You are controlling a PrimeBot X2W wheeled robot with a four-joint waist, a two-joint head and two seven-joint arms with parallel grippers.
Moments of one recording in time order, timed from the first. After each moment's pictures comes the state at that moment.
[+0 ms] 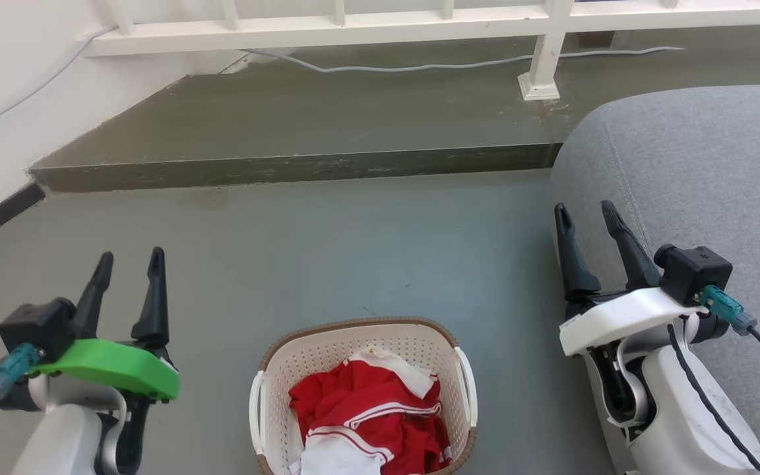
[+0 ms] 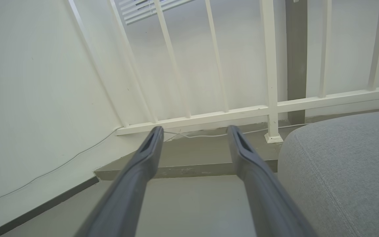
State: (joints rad) left arm -0.20 0.25 -0.26 0.26 -0.60 -0.03 -0.25; right arm -0.19 -0.07 0.24 0.25 0.34 -0.01 -0.25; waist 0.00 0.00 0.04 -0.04
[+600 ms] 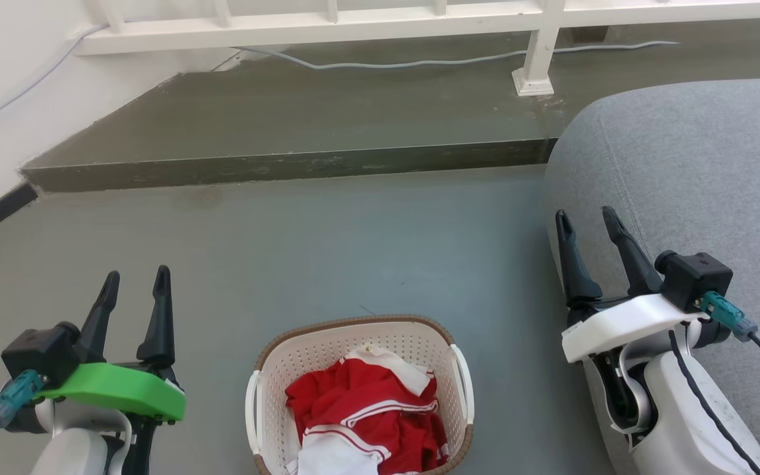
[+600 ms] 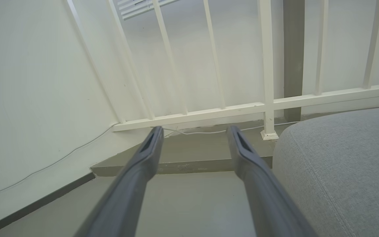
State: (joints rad) left arm -0.12 0.21 -0.21 0.21 -0.57 -0.05 -0.25; right arm -0.17 -0.06 0.22 0.25 0.32 0.01 -0.25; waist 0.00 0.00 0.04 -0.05
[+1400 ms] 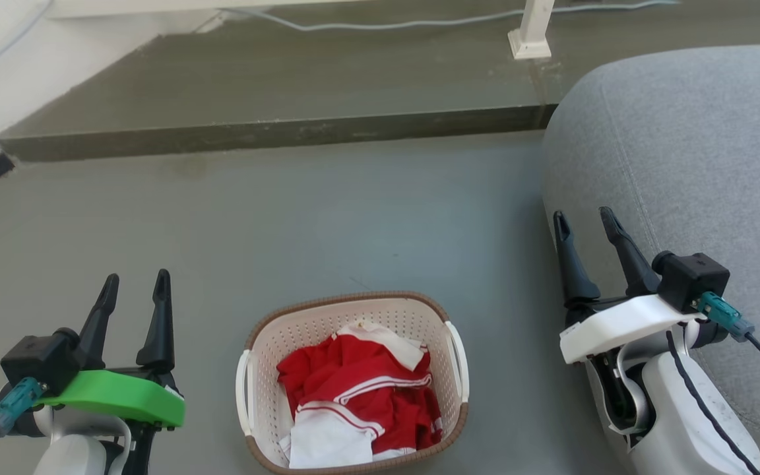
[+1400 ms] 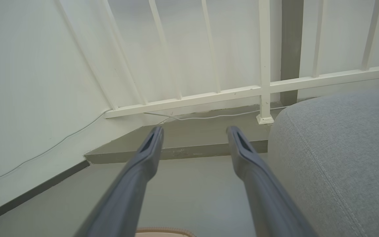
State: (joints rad) left arm -0.10 0.19 -0.17 0.18 -0.52 -0.08 -0.25; right arm -0.17 -0.06 0.22 0.25 0.31 0.01 -0.25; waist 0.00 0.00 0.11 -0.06
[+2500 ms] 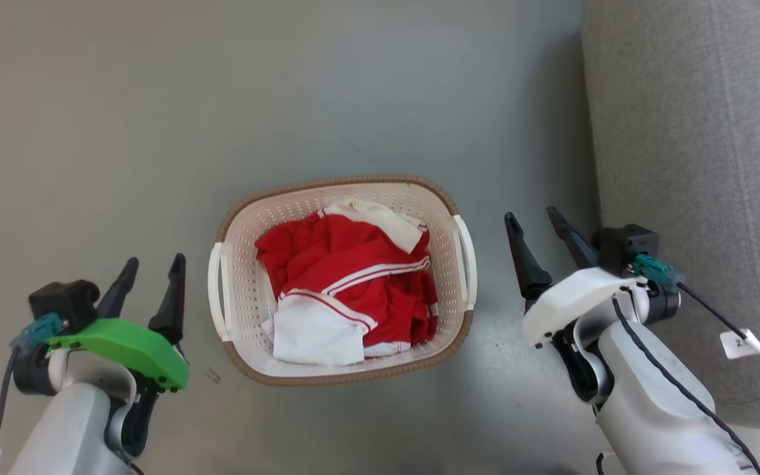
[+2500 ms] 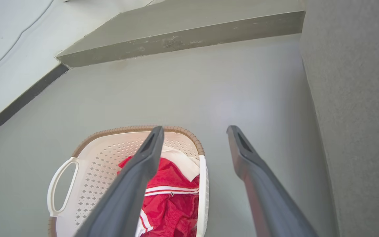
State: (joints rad) left arm -0.31 0.21 -0.28 0.48 -0.61 -0.12 -0.18; right arm -0.37 -0.06 0.38 0.57 0.38 0.01 -0.25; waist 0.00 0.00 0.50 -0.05
